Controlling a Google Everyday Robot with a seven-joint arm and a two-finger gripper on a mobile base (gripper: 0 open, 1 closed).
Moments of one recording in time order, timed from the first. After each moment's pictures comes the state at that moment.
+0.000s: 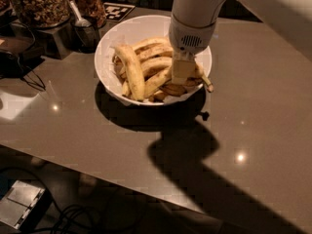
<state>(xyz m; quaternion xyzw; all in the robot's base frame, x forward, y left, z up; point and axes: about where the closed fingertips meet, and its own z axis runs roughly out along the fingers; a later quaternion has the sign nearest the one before) 0.548 -0.066 0.926 -0.67 0.73 -0.04 0.11</state>
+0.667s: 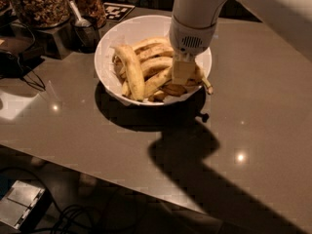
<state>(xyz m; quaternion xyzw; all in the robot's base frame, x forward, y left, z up) 0.548 -0.065 0.926 -0.67 0.73 -0.04 0.11</state>
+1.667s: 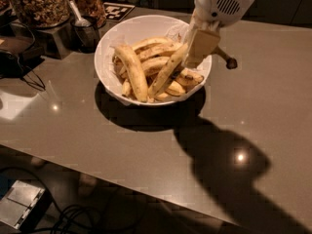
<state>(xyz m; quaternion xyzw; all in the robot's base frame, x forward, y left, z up) 0.529 -0.083 0.994 -0.66 0.73 0.02 0.19</state>
